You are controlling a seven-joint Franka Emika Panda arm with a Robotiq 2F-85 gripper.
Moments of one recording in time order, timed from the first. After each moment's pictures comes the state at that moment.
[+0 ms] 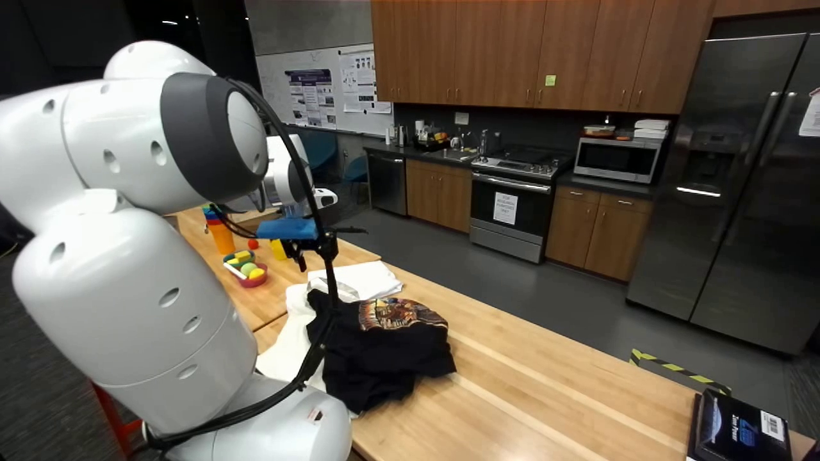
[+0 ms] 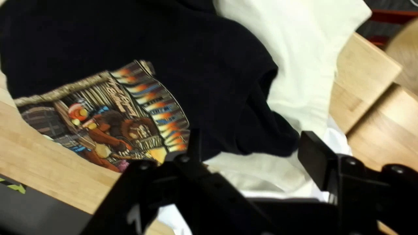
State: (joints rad) arm 0.26 -0.23 0.38 -2.34 0.01 2.17 0.29
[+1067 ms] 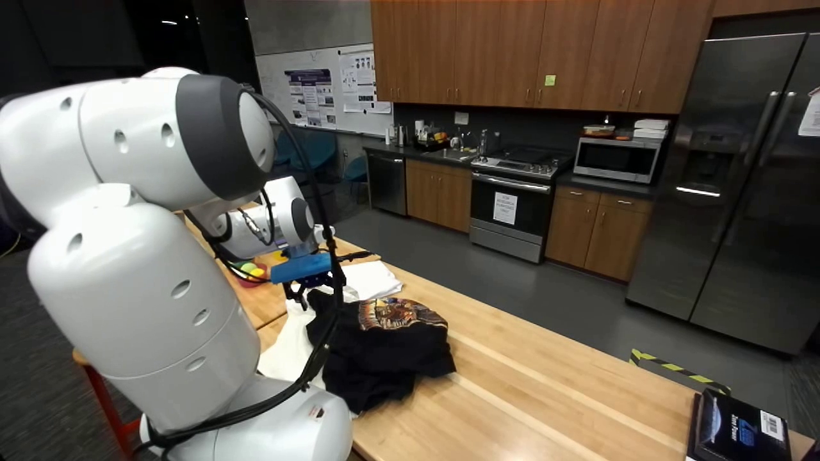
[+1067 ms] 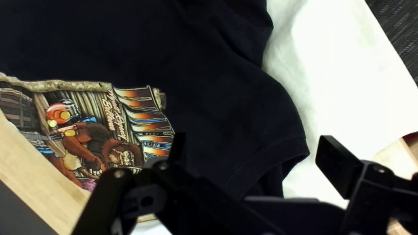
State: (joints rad) arm 0.29 -0.20 0.37 -2.53 -0.13 2.34 0.07
